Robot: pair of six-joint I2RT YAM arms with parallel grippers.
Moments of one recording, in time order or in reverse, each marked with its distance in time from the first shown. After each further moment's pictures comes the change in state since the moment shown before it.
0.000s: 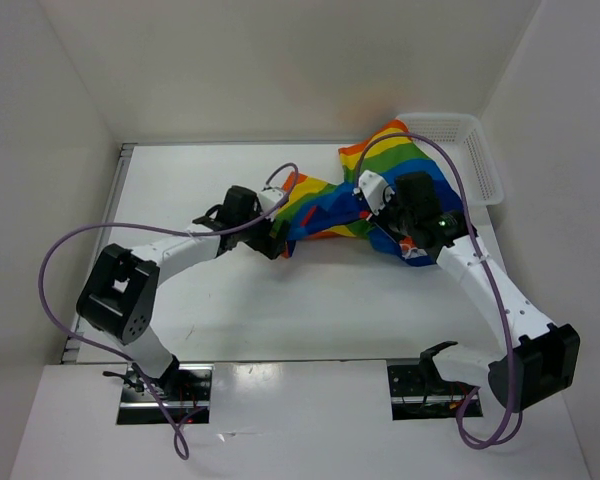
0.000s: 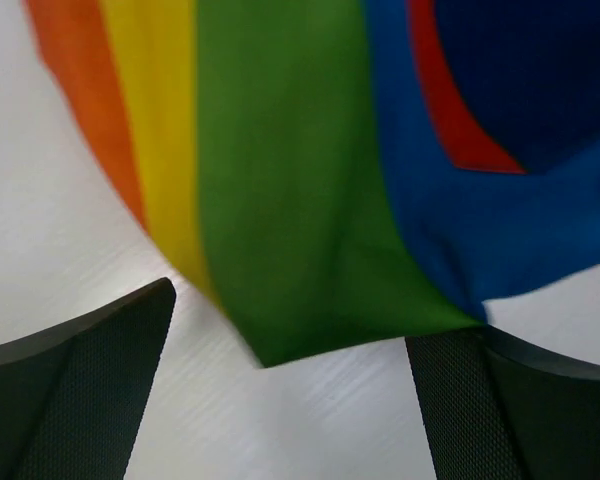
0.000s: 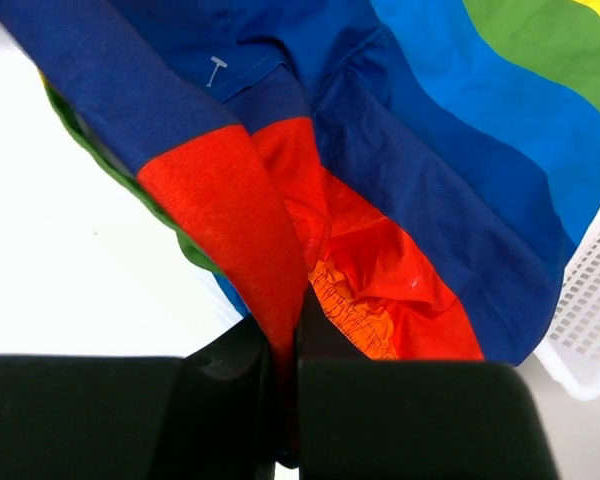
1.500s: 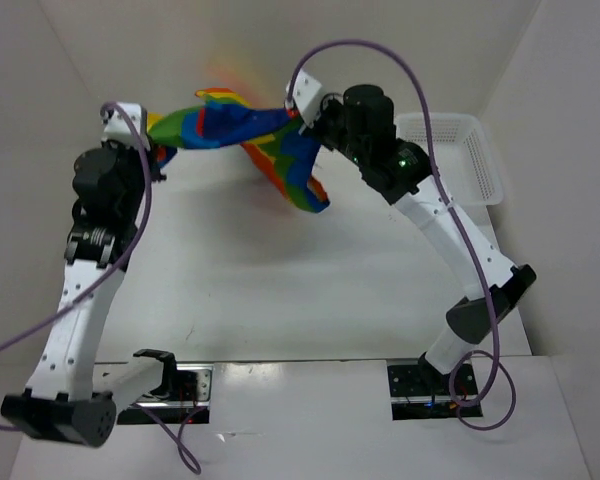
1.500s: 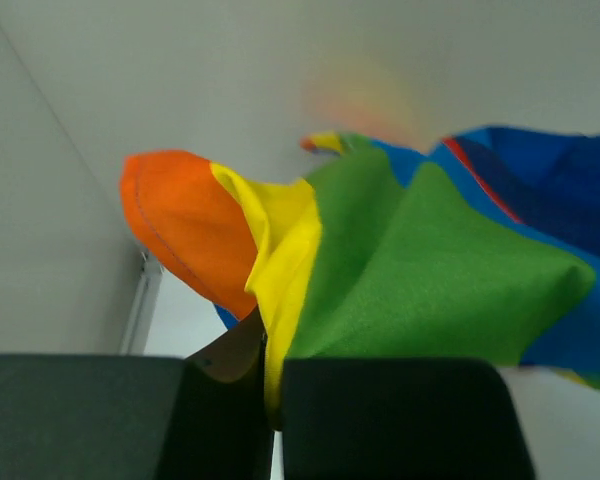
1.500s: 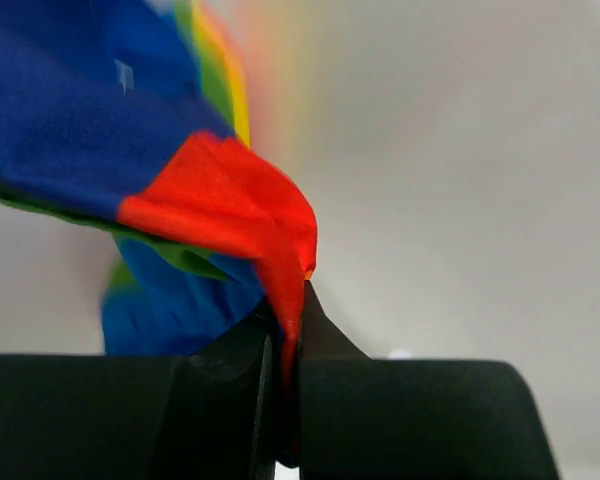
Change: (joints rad) left arm 0.362 -0.507 0.315 -0.032 -0.330 0.001; right arm 0.297 0.490 0.980 0.169 0.120 -0.047
